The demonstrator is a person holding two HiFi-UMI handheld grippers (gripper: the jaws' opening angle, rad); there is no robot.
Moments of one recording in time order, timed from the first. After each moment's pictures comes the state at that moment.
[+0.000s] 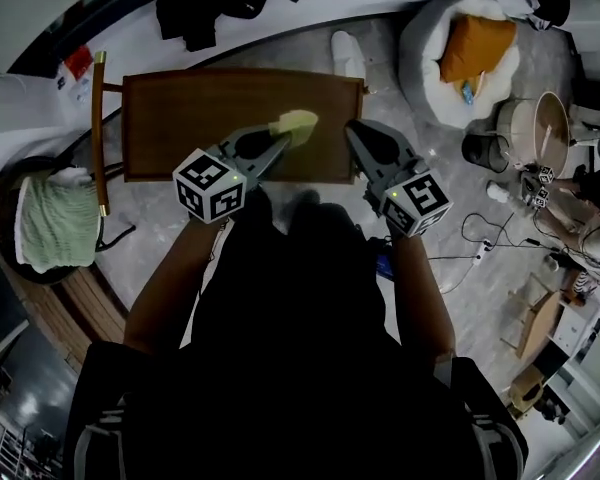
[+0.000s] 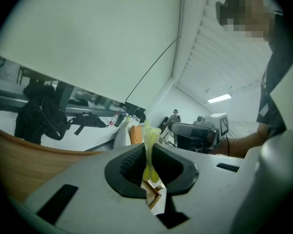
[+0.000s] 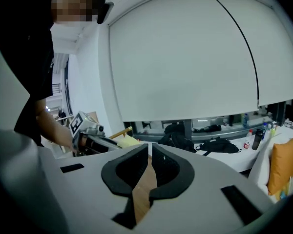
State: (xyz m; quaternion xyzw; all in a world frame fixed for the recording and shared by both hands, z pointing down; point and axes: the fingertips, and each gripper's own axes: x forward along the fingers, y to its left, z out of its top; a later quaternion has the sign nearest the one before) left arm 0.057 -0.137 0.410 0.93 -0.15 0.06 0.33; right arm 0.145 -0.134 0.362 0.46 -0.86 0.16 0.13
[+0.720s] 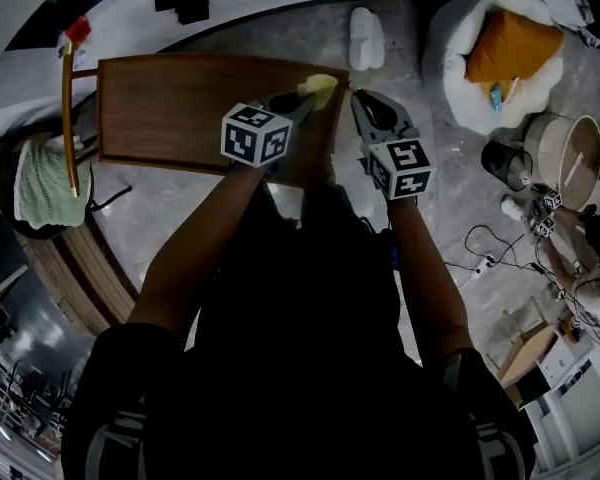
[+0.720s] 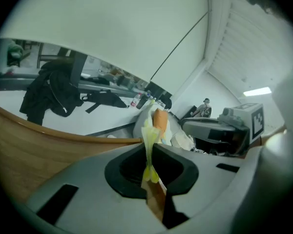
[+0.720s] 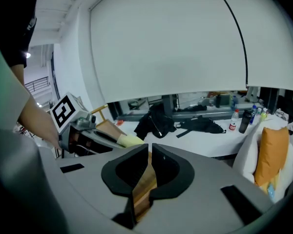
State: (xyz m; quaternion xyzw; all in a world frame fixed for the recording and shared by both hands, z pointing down) left arm 0.215 -0.189 0.548 0.86 -0.26 0.18 0.39; right arm 0.285 -0.190 0.497 0.47 -0.83 0.22 0.22
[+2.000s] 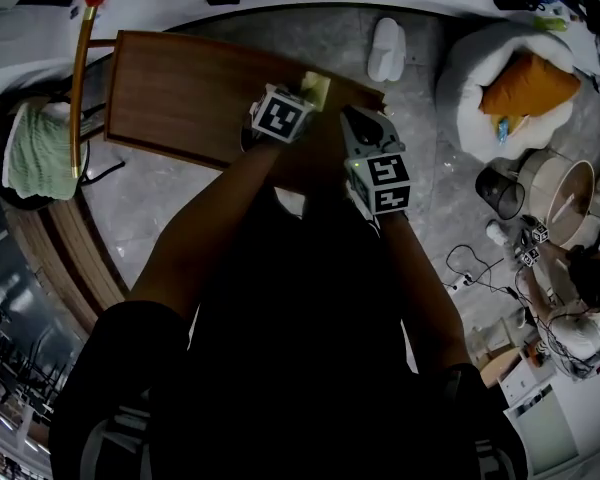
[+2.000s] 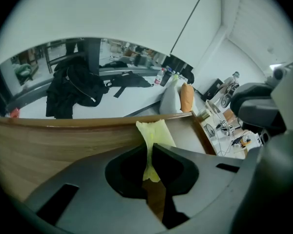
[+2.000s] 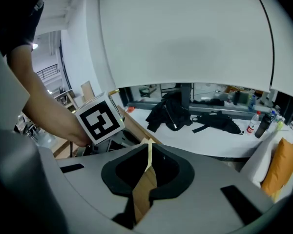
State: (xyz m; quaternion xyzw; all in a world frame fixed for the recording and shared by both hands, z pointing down) left arm 0.146 -0.230 0.638 0.80 -0.32 0.36 0.36; right arm 0.196 -0.200 0.528 0.40 -0.84 0.22 0.30
